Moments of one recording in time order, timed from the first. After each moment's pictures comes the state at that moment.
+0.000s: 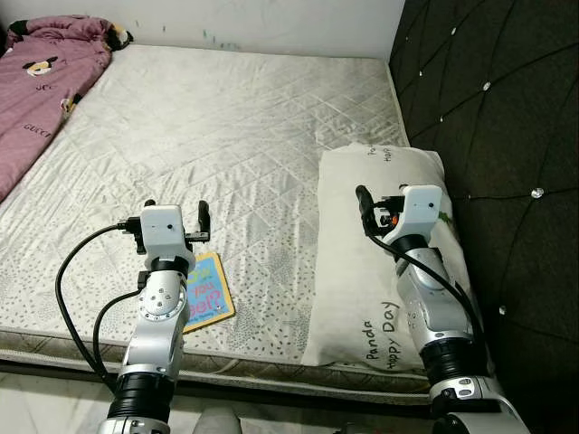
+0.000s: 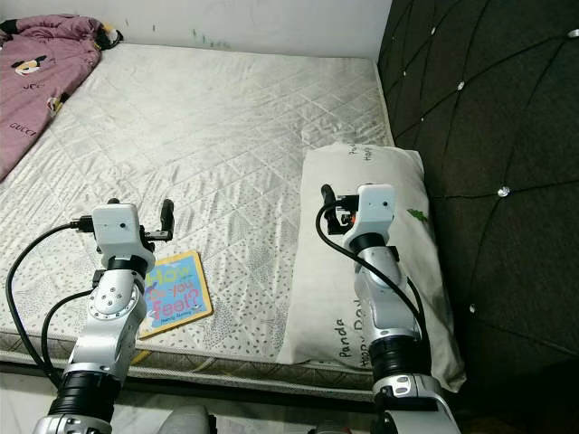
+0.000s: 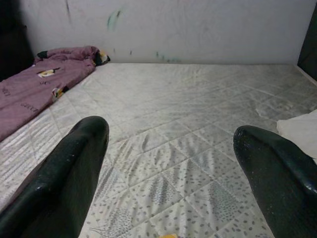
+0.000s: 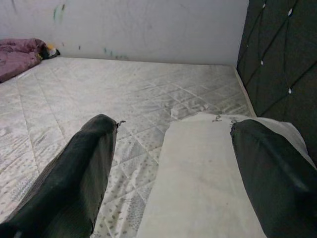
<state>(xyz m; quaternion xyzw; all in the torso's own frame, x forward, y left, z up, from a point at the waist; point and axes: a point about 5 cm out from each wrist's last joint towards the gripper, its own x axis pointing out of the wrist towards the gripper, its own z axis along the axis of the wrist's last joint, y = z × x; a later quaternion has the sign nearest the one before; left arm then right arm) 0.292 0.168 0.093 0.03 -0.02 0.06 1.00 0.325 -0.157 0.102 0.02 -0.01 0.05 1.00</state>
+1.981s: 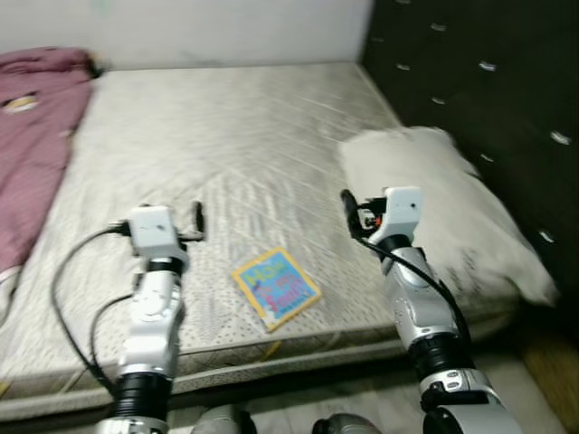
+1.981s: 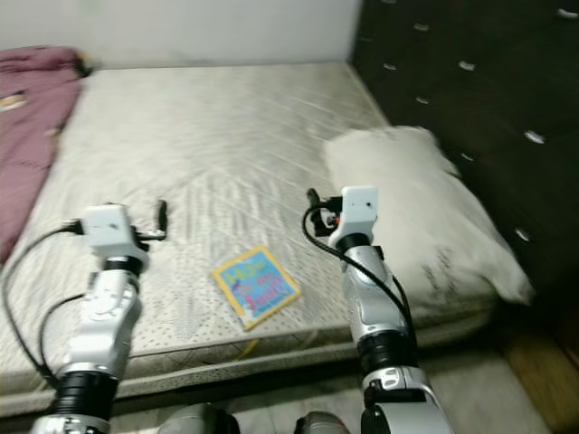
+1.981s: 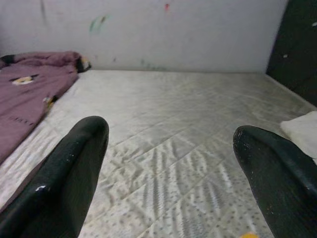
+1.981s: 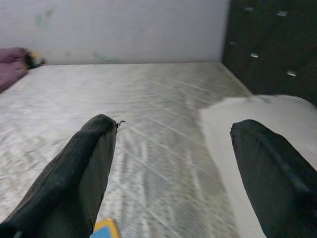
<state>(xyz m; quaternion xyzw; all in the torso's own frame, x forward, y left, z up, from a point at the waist) 0.292 0.175 0.092 -0.01 -0.01 0.07 1.00 0.331 -0.140 0.098 0.02 0.00 0.08 1.00</state>
